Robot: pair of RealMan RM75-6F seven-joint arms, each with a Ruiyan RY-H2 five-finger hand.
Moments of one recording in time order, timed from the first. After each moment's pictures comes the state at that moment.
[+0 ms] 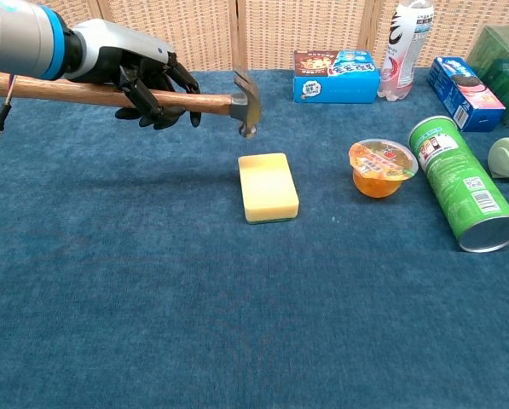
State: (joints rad) left arm -1.14 -1.22 -0.14 -1.67 0.60 0.54 0.11; right arm -0.11 -1.18 0.06 -1.43 -1.45 1.61 0.15
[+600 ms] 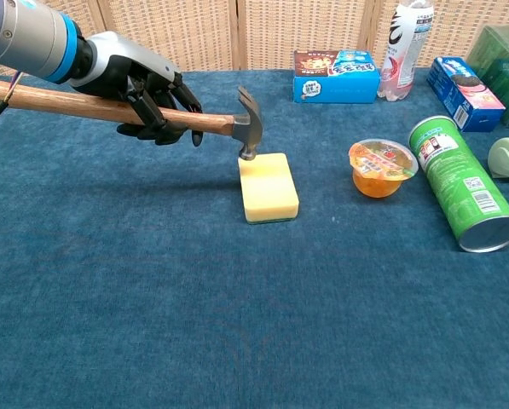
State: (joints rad) left arm -1.27 -1.19 -0.06 -1.62 0.49 0.36 0.00; right arm -0.12 -1.19 0.07 -1.42 -1.45 1.61 0.16
